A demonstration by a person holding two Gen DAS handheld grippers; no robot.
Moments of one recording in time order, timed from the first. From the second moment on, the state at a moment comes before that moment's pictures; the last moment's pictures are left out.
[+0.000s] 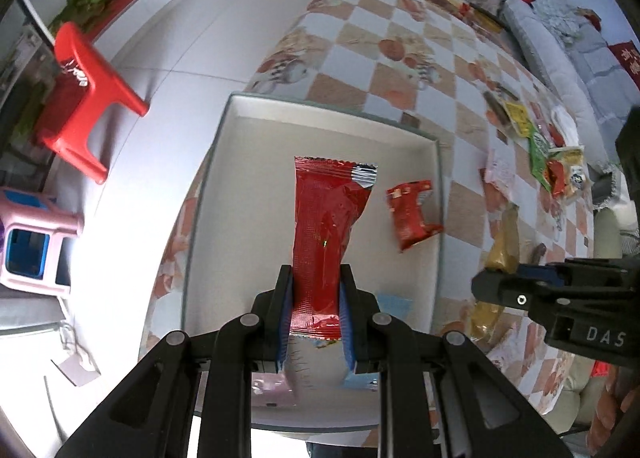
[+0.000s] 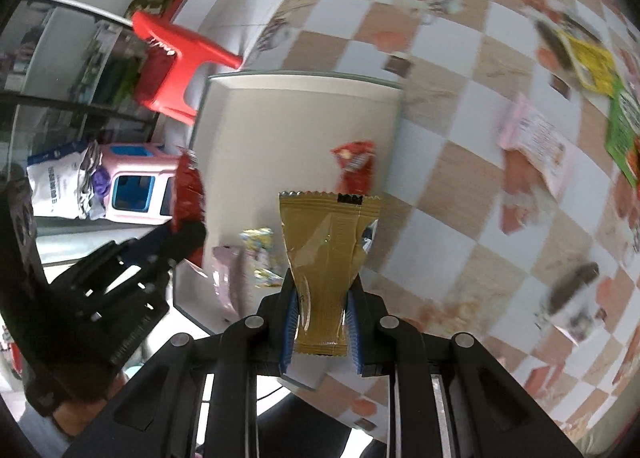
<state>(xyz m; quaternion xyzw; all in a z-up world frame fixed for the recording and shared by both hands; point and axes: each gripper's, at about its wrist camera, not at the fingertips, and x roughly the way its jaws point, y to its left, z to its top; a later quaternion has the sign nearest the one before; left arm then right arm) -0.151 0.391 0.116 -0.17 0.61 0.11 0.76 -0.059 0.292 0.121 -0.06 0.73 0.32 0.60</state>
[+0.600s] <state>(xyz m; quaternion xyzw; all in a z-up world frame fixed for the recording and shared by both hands) -0.160 0.379 0.101 -0.15 0.64 0.11 0.75 -0.070 0.227 0.084 -0.07 0.79 0.20 0.58</state>
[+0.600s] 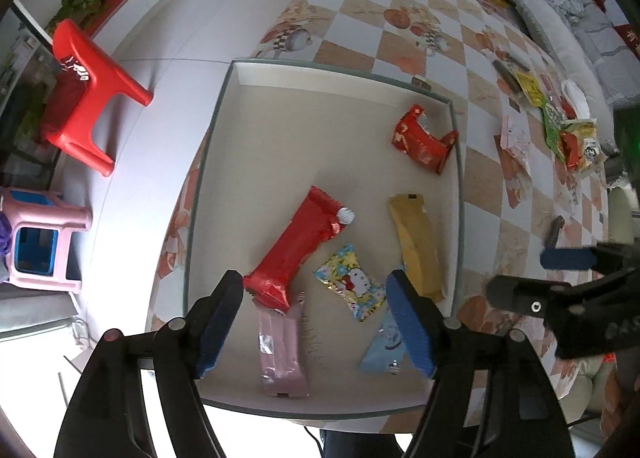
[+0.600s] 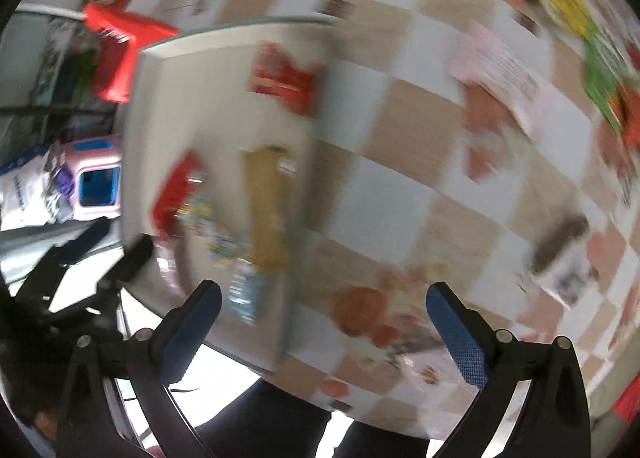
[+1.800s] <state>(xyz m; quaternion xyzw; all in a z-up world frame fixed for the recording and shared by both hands) -0.144 0.127 0.072 0.08 0.66 -0.21 0.71 -0.123 -0.030 0.035 0.12 0.83 -0.03 0.54</state>
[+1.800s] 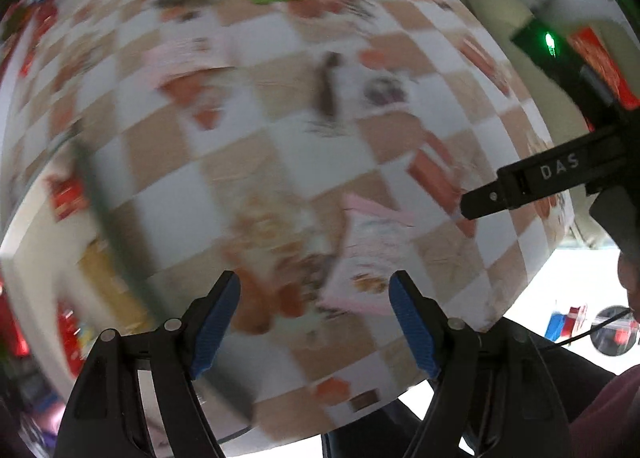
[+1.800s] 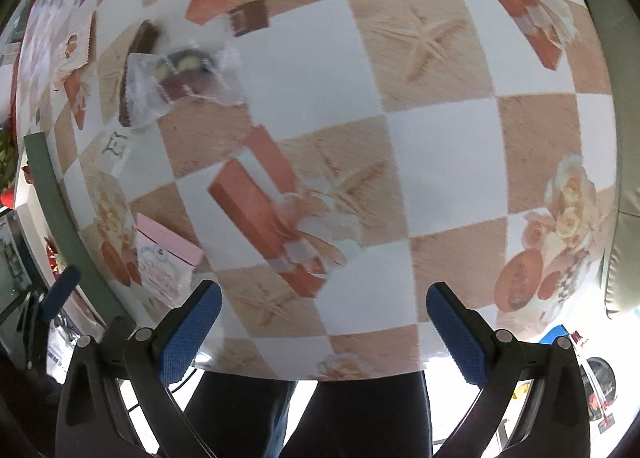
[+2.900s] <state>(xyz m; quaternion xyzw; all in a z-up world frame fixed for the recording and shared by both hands) -0.112 0.162 0.029 0.04 0.70 -0.06 0.71 -0.026 -0.001 0.030 0.04 0.79 0.00 0.61</state>
